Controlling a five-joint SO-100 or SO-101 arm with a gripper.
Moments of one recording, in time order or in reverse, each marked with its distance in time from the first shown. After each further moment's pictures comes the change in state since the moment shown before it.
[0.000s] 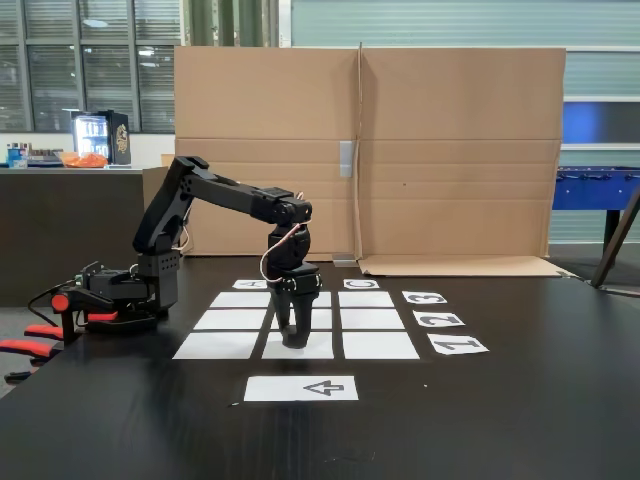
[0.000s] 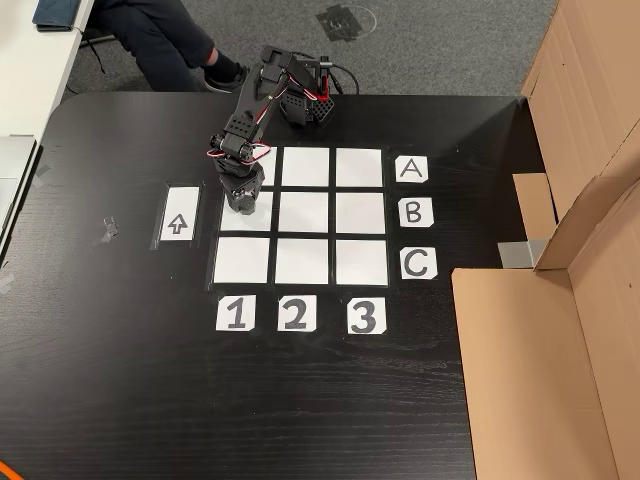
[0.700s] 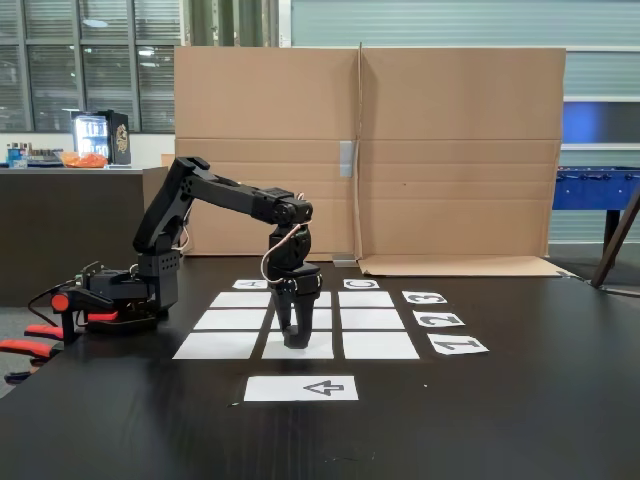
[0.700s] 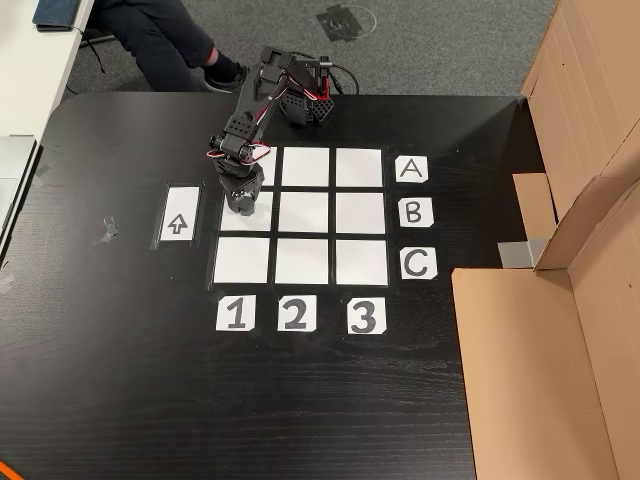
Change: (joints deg) arm 0.0 -0.6 -0.3 -0.8 0.0
